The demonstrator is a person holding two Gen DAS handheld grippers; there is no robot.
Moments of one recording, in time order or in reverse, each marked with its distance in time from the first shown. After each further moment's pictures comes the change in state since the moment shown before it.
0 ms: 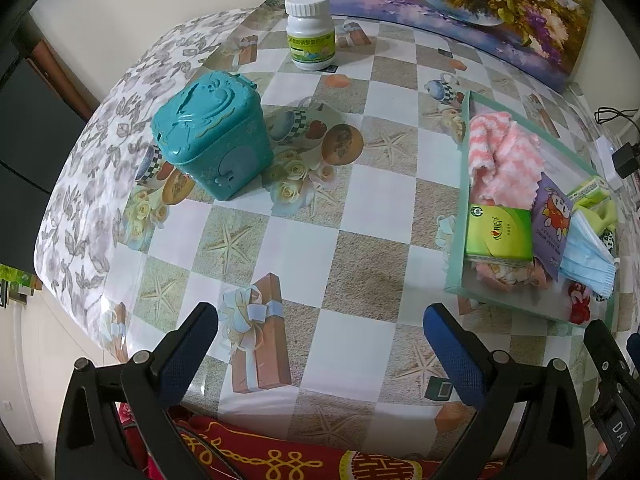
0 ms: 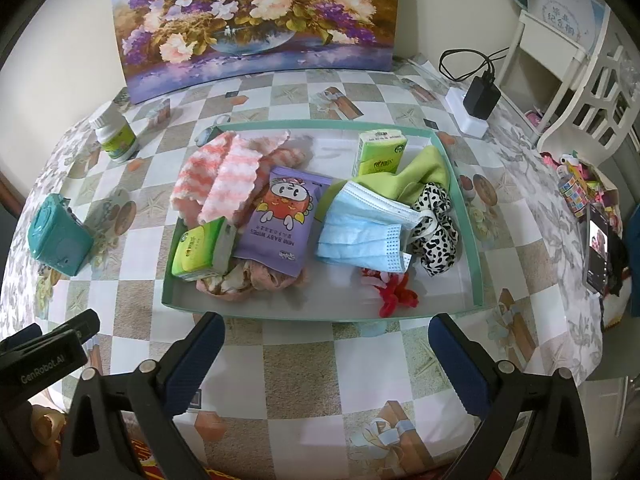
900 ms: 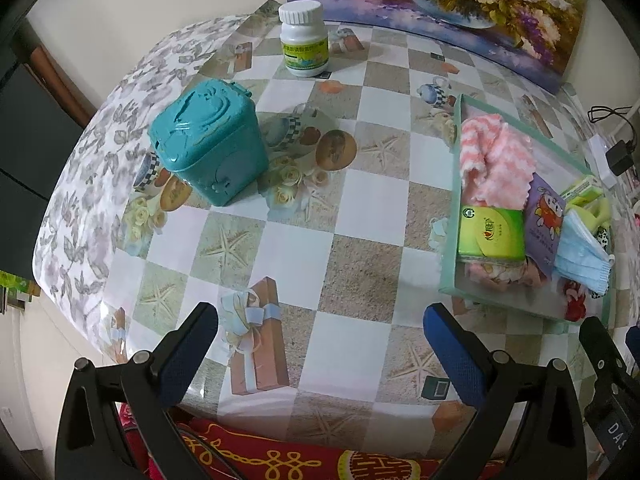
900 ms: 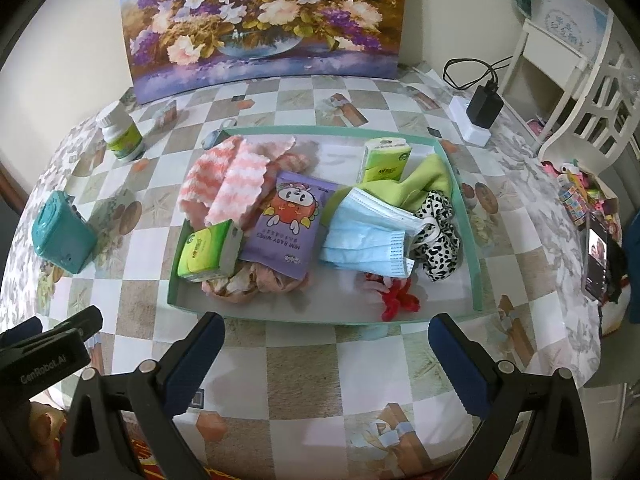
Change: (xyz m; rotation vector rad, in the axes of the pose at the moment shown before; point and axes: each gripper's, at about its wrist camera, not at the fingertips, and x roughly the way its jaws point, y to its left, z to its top) left arm -0.004 -0.003 -0.001 0.011 -0.018 -0.010; right arm -0.004 0.004 -0.001 -0.017 -0.017 0.003
